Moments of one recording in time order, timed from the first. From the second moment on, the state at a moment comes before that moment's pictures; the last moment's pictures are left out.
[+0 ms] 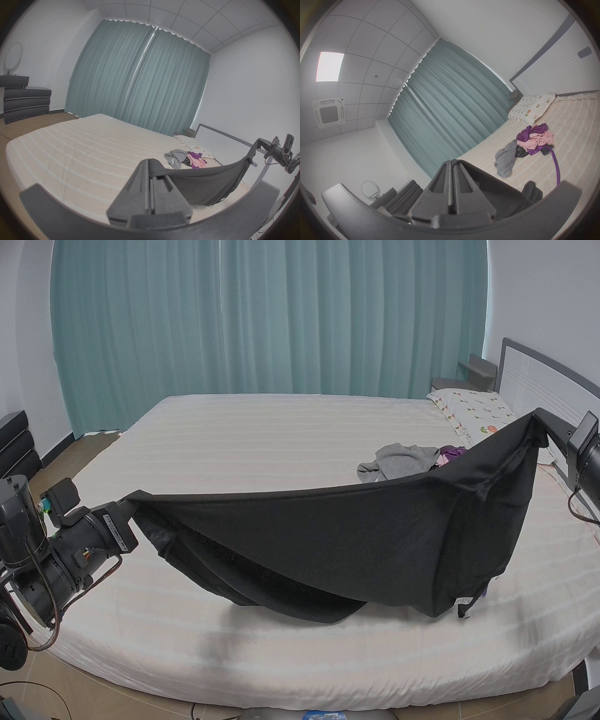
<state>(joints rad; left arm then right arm) -0.38 1.34 -0.42 -0.84 0.17 -0.36 0.32 1.21 -0.62 -0.76 -0.07 0.69</state>
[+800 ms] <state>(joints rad) -0.39 1.29 -0.36 -0.84 0.18 -0.37 0.28 1.07 -0.58 -0.66 -0.06 0.67</state>
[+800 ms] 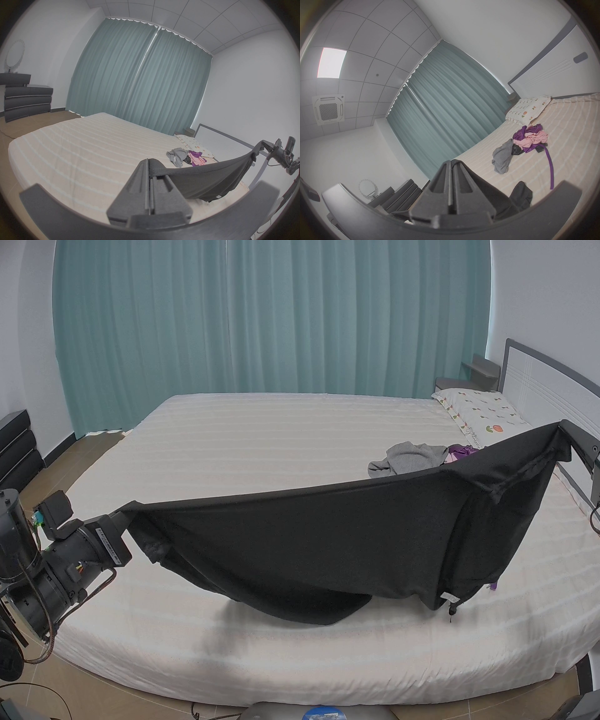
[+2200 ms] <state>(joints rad) -0.38 1.37 -0.52 -0.84 0.18 -0.35 0.17 1.23 -0.86 -0.61 -0.08 0.61</state>
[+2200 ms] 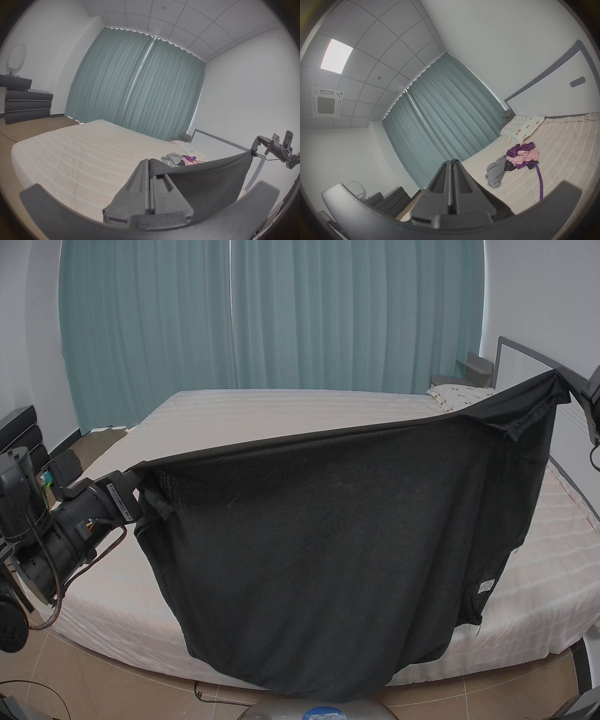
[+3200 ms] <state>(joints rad) -0.31 1.73 -0.65 -0.92 0.17 -0.37 0.25 1.59 -0.96 -0.73 -0.07 0.60</state>
